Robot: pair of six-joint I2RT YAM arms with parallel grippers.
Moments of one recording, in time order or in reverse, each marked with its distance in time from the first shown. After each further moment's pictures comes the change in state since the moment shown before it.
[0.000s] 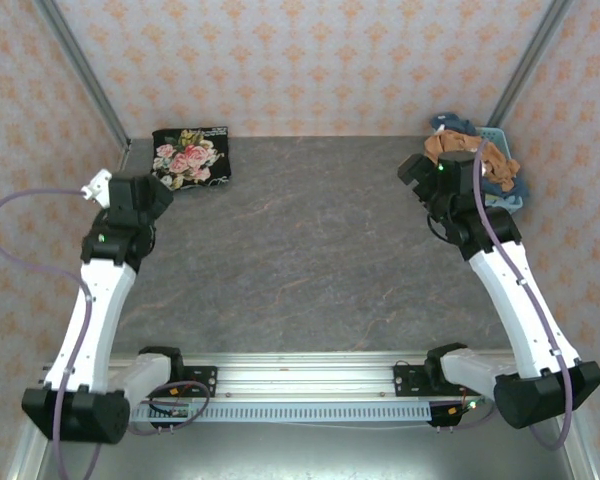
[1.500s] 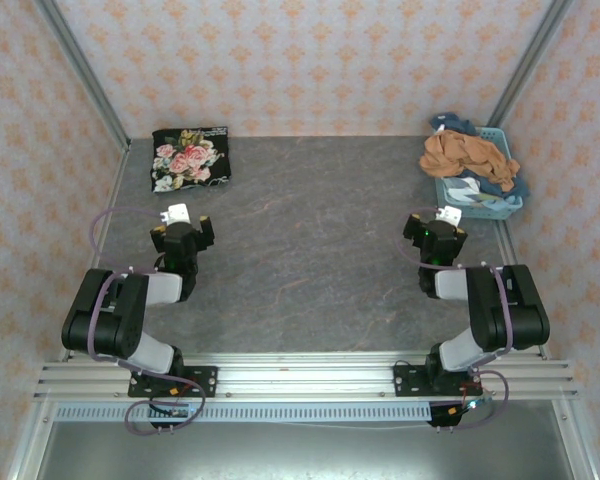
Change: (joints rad) left arm -0.063 0.507 -0.664 1.400 0.080 0.594; right arm -0.211 0.398 -0.872 1.452 0.064 -0.637
